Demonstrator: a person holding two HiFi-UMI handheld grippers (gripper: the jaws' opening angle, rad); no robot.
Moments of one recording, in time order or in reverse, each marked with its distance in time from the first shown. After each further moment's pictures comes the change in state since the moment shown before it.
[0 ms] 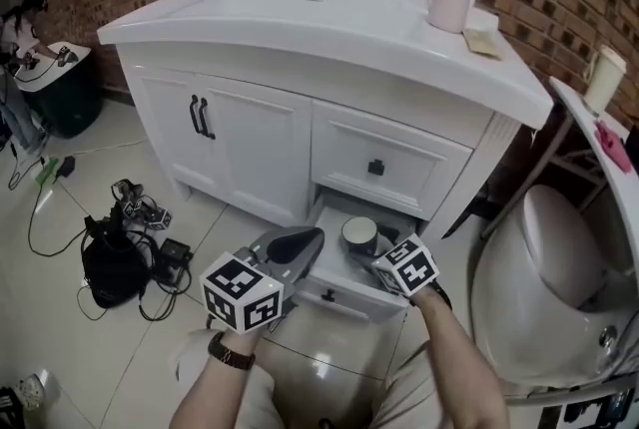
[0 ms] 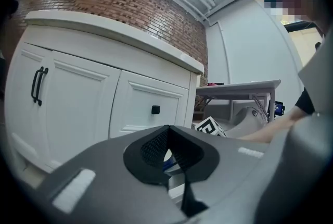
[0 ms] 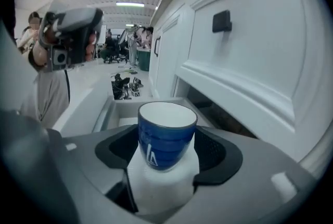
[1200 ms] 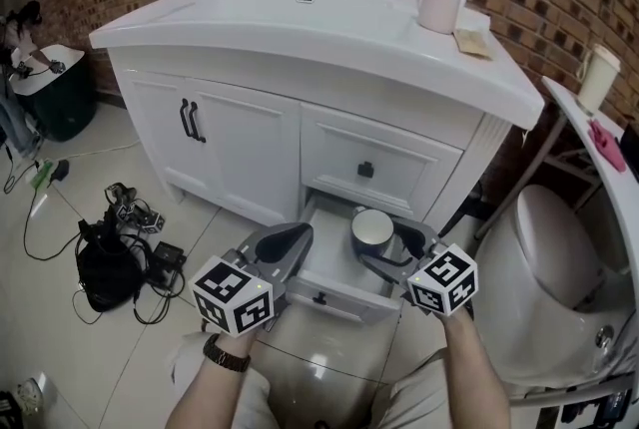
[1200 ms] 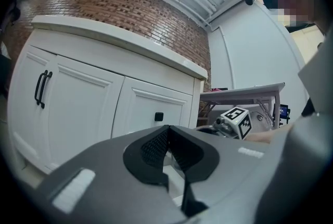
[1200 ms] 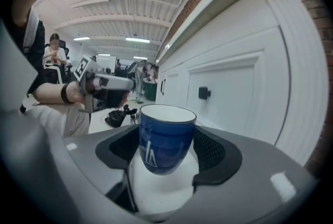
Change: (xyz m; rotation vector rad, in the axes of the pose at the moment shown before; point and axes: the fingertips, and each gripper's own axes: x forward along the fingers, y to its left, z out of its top) left arm 0.000 0.006 0.014 -0.004 -0.069 0.038; right arm -0.097 0.005 0.054 0.006 -0.338 0.057
